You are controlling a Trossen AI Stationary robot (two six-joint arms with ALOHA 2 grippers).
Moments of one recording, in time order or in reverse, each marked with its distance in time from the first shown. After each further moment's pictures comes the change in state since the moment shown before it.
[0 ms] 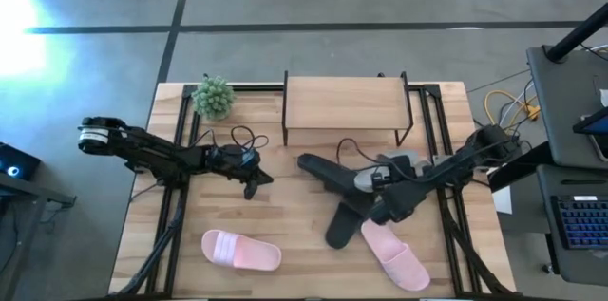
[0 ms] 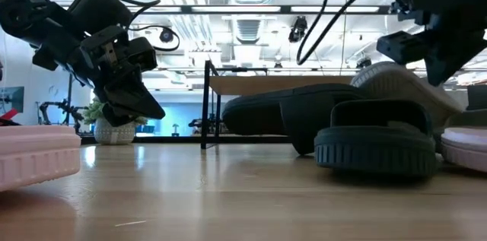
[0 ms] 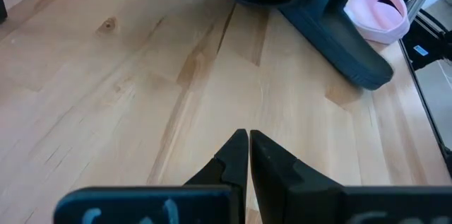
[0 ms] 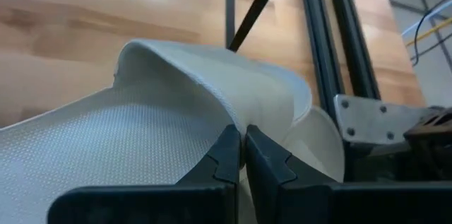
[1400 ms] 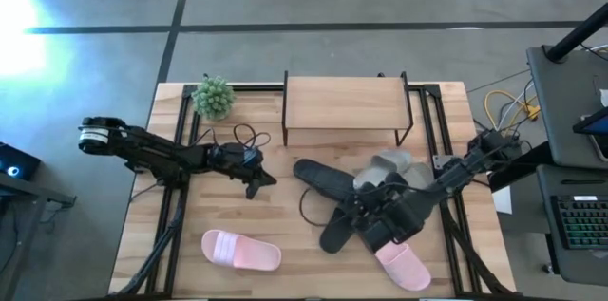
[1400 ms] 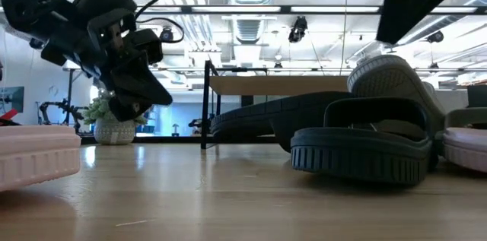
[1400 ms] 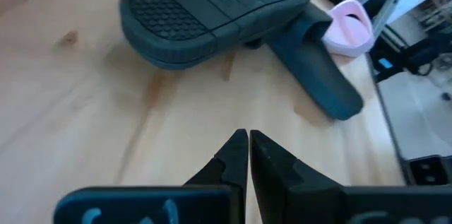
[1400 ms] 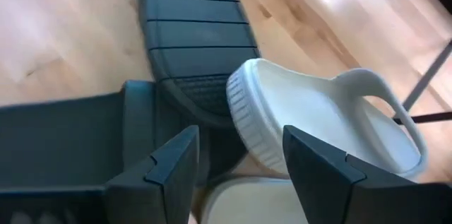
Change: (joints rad) left arm -0.004 0.002 0.048 0.004 0.067 -0.077; right arm 0.109 0.041 0.325 0.264 0.083 -0.806
